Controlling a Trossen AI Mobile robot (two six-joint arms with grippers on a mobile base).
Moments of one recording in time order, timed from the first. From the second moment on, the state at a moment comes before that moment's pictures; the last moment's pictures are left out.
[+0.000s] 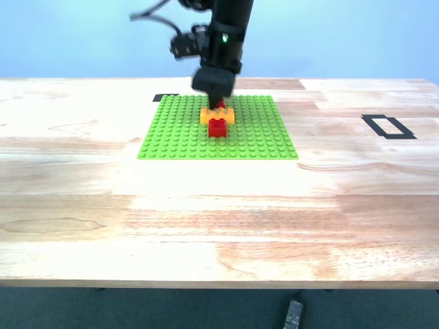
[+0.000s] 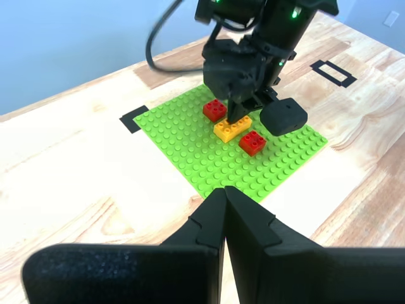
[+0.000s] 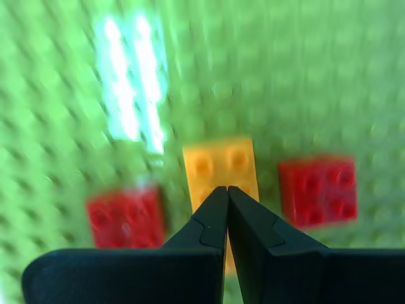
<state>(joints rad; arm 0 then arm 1) 0.00 0.67 0.80 -0.85 0.55 0.37 0.76 2.27 1.90 -0.93 -0.10 -0.69</state>
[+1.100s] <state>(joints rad) 0.00 0.64 0.80 -0.57 0.43 0.22 0.34 0.73 0.74 -0.21 -0.02 -0.17</state>
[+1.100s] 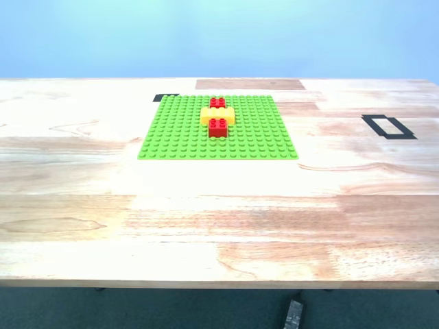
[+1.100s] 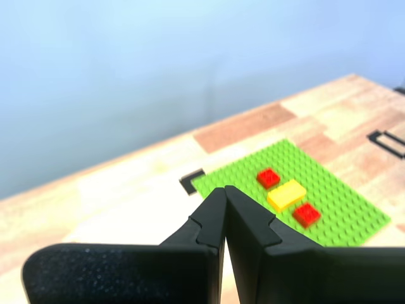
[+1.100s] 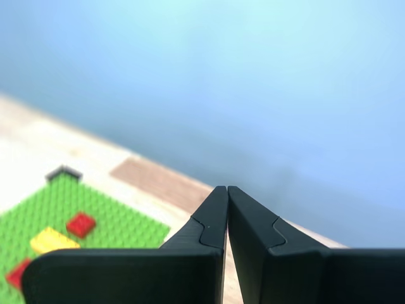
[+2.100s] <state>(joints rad) 0.00 0.13 0.16 -0.11 0.29 -0.08 0.32 0.06 0.16 -0.18 0.19 0.01</state>
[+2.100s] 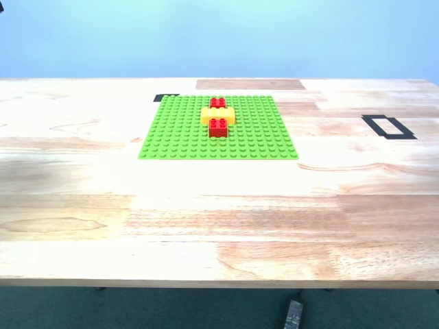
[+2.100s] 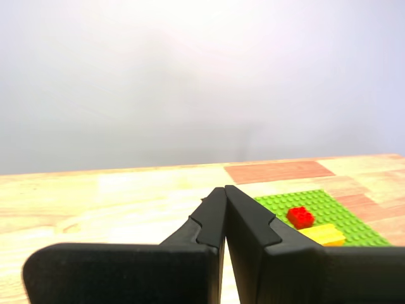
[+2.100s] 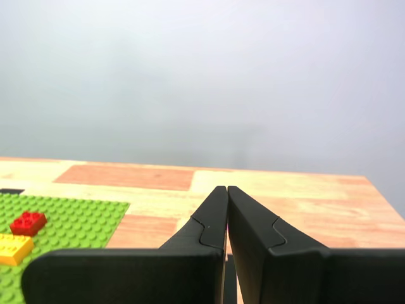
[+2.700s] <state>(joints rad) 0.00 0.08 0.05 -0.09 0.18 -0.05 0.32 0.01 0.07 -0.16 0.30 -0.03</state>
